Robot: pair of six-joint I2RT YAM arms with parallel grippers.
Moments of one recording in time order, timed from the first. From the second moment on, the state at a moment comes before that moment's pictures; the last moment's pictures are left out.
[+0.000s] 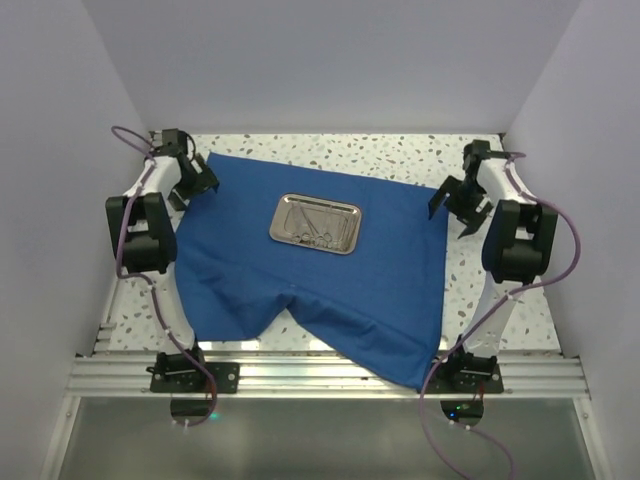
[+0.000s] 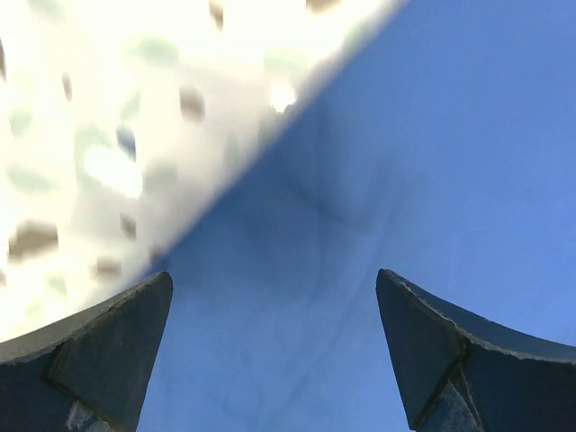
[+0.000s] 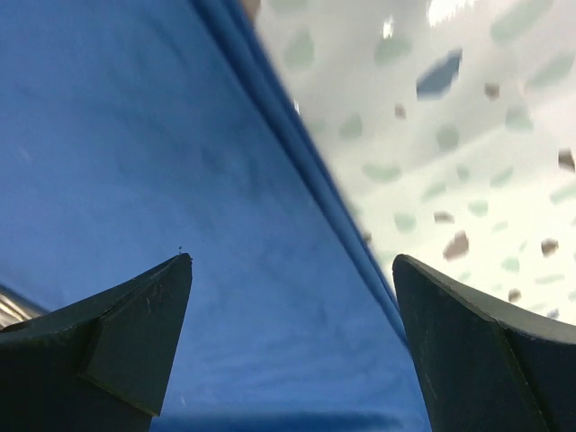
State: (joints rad) left arm 0.12 2.13 1.69 -0.69 -0.07 -0.52; right arm -0.11 2.02 1.63 -1.04 0.00 0.57
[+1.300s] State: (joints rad) left arm 0.22 2.57 2.19 -0.39 0.24 -0.65; right arm -0.11 2.71 2.52 -0.72 -0.22 0.81
